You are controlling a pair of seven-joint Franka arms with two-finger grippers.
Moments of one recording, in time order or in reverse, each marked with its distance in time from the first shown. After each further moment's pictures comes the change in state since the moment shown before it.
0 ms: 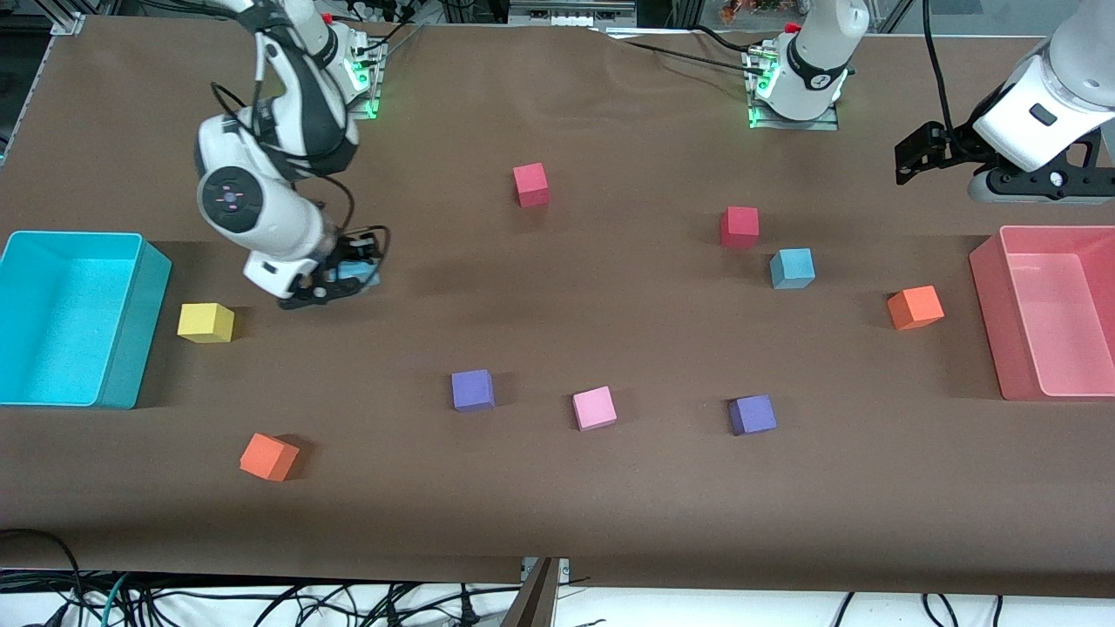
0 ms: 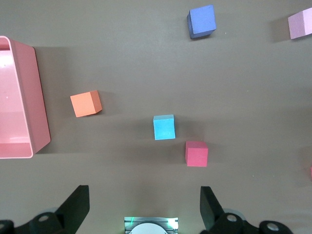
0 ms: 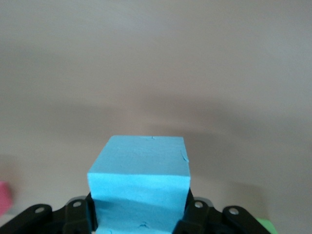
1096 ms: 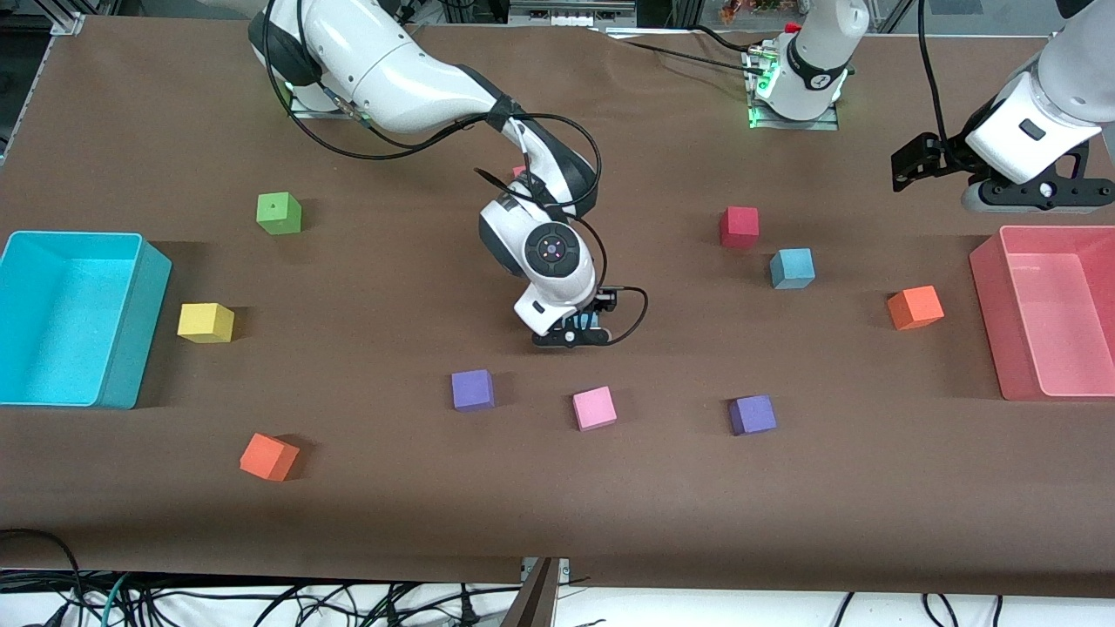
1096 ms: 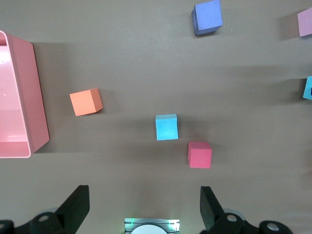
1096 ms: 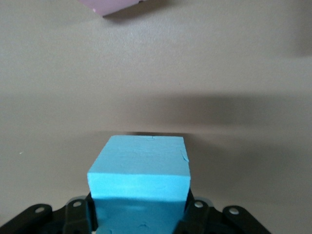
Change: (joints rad) left arm 0.000 -0.008 0.010 -0.058 0.003 0.039 0.000; right arm 0.454 0.777 -0.019 0.945 -0.015 0.018 0.639
